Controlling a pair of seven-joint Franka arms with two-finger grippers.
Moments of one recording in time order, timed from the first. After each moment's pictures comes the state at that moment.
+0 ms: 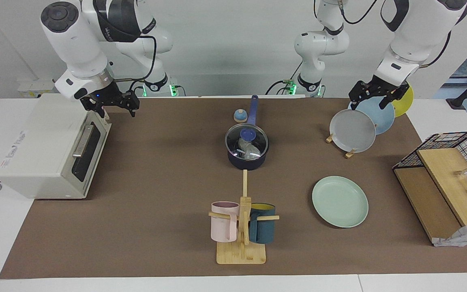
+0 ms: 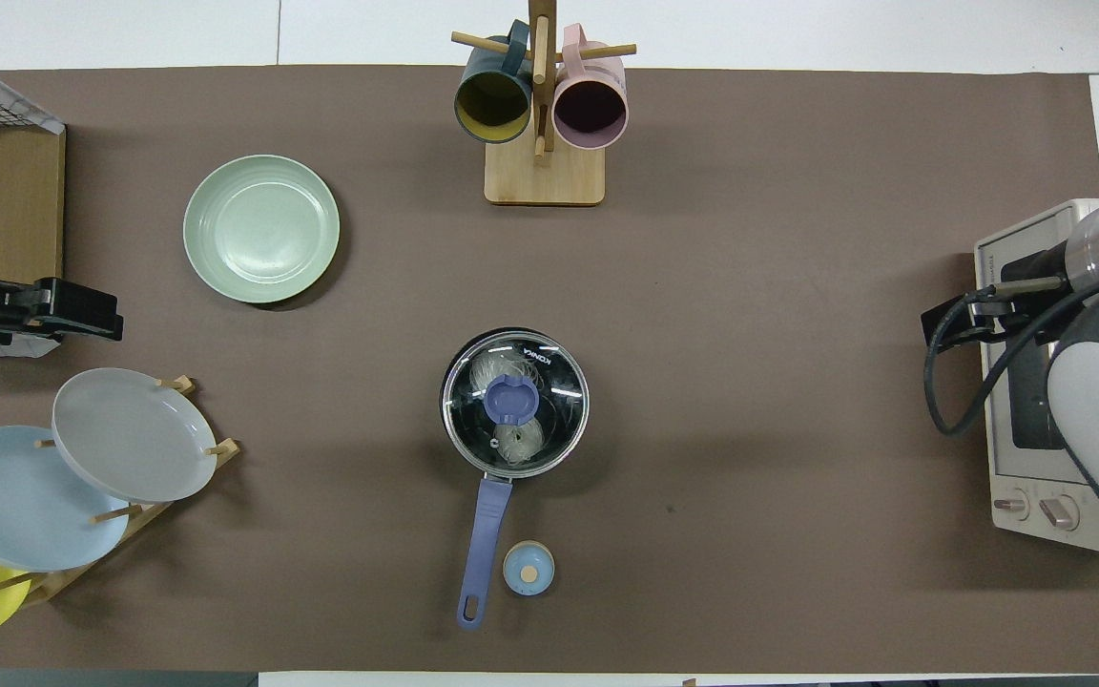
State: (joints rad) left arm -0.02 -0.07 -0.09 -1.67 -0.02 1.55 -0.06; right arm 0.11 -0.01 -0.04 -1.70 -0.07 1.53 0.02
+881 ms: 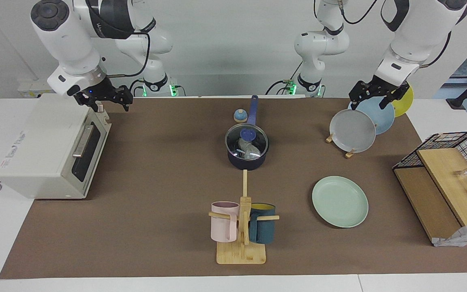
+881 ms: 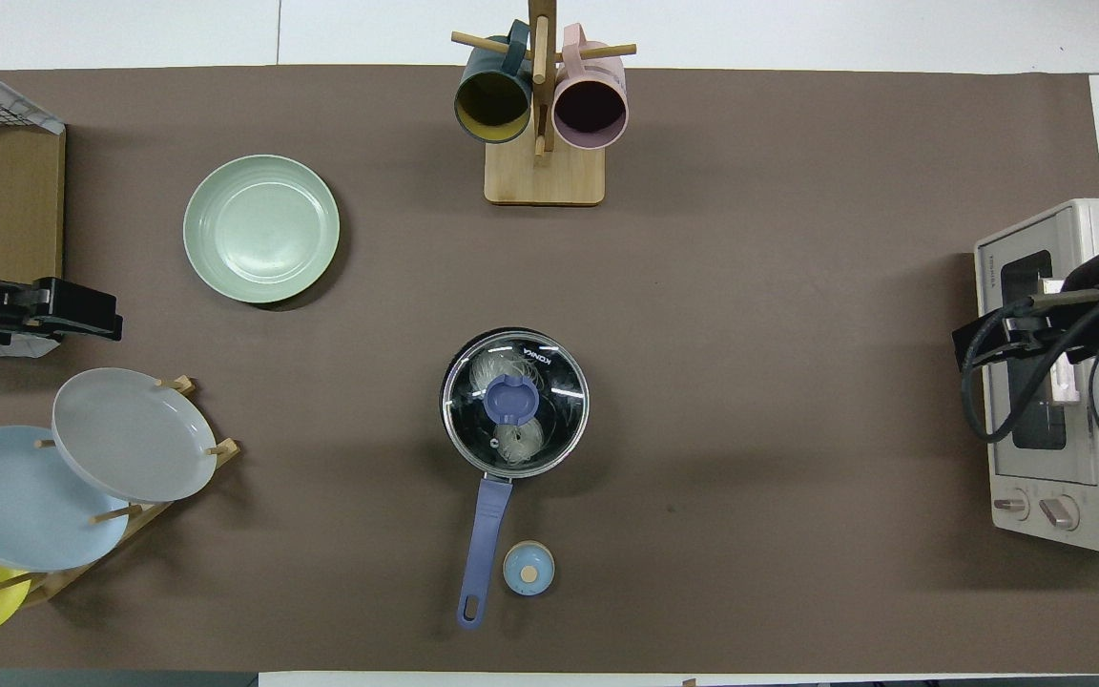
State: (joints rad) left arm -0.02 -0.07 -0.09 -1.67 -0.02 1.55 -0.06; right arm 0.02 -0.04 0.02 -1.70 -0.06 1.48 -0.01
